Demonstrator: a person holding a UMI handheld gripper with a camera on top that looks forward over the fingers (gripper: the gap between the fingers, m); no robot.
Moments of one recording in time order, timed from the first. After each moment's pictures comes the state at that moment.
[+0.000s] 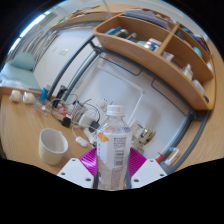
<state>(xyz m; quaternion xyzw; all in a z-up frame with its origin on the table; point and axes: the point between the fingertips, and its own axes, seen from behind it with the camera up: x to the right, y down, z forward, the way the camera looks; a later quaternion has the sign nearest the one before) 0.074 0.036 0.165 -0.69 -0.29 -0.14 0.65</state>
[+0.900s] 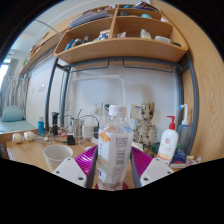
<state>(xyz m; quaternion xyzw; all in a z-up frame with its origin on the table) 0.077 0.044 0.116 -0.71 -0.10 0.06 0.69</state>
